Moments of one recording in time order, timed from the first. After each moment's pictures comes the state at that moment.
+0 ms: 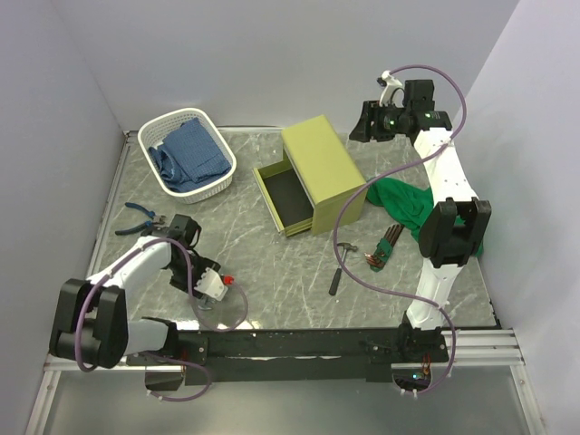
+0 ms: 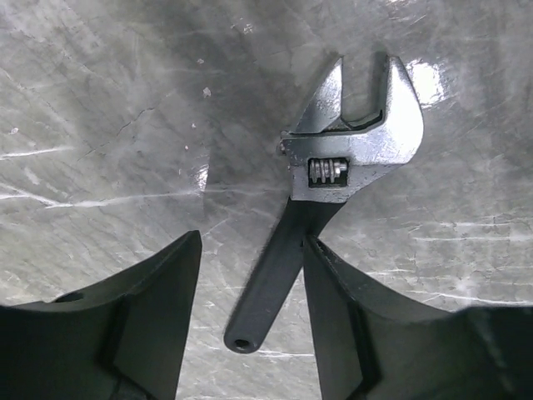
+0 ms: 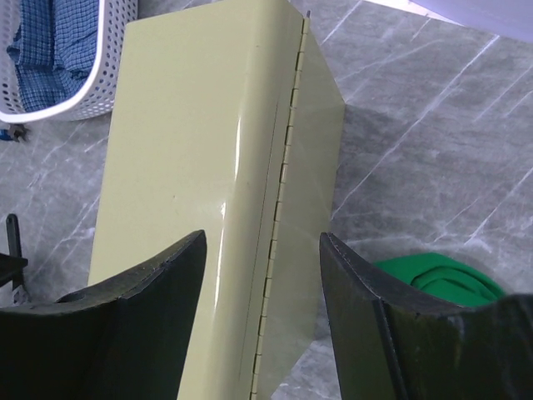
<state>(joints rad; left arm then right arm) -0.20 1.30 0.66 -0.93 0.29 1.85 0.03 1.97 2.01 -0.70 -0.58 0.00</state>
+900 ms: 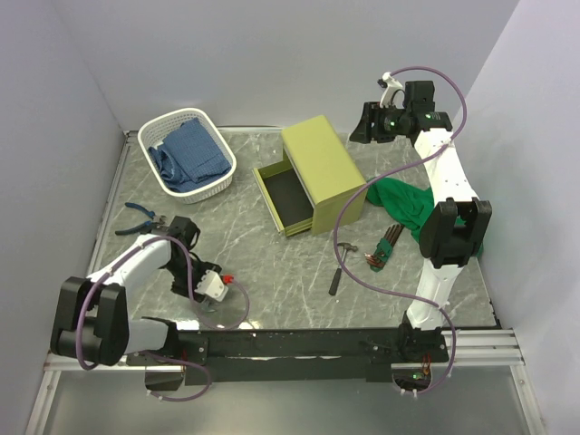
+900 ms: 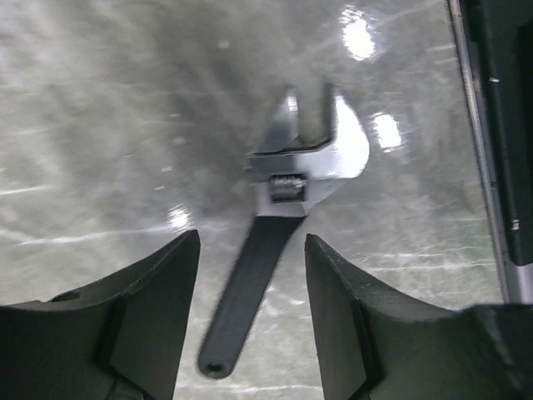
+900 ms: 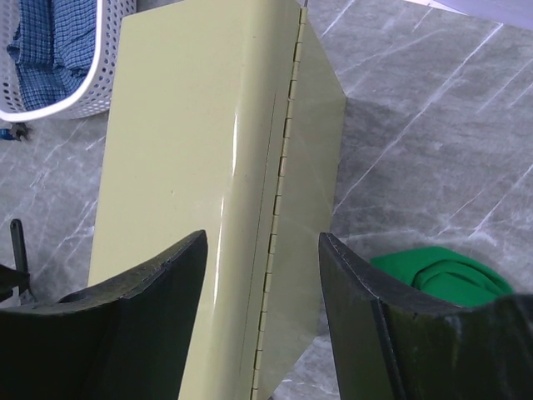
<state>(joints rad) -0.20 1.28 0.69 -1.04 0.39 1.82 0.02 1.96 1.99 -0.71 -0.58 0.00</state>
